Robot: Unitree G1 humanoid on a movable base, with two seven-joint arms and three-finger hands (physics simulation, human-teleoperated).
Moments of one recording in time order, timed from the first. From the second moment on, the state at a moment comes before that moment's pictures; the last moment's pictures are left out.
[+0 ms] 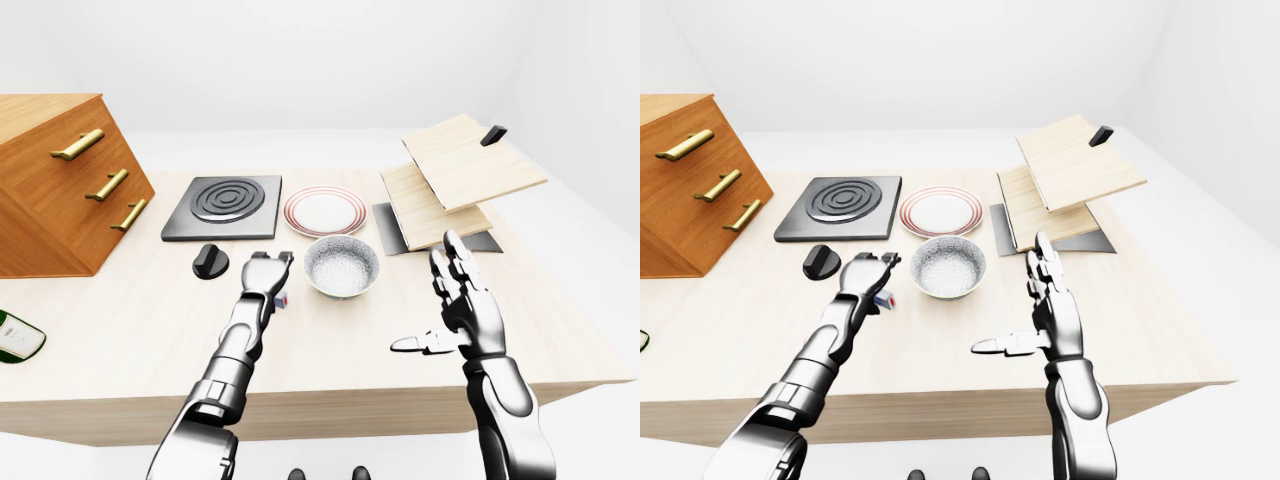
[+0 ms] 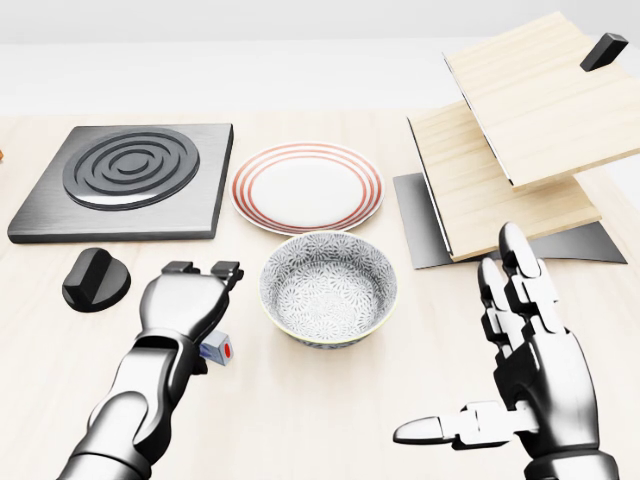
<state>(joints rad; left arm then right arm) -0.54 0.11 -0.11 0.70 1.35 0.05 0.03 0.17 -0.02 -0.11 -0.42 0.09 0.09 0.19</state>
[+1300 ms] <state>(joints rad) -0.55 0.13 -0.11 0.66 1.35 0.09 -0.01 0.23 0.00 -0.14 -0.44 0.11 0.09 0.22</state>
